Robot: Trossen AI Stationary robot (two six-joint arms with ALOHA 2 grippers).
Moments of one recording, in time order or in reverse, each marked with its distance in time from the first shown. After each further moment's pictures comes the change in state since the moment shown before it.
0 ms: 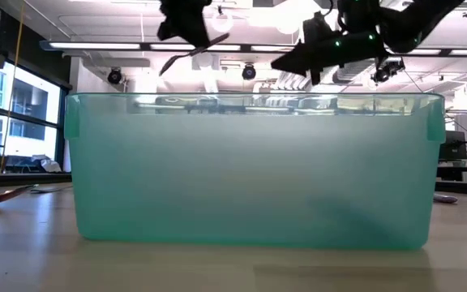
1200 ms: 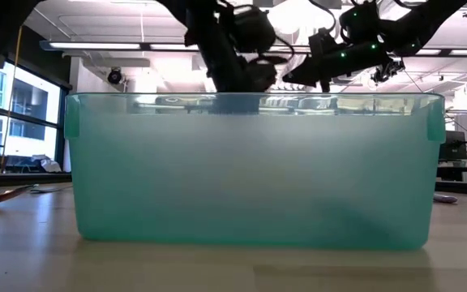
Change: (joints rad) left arm -0.004 0.456 -0.008 0.307 0.109 0.052; right arm -0.200 0.000 0.020 -0.099 -0.121 0.007
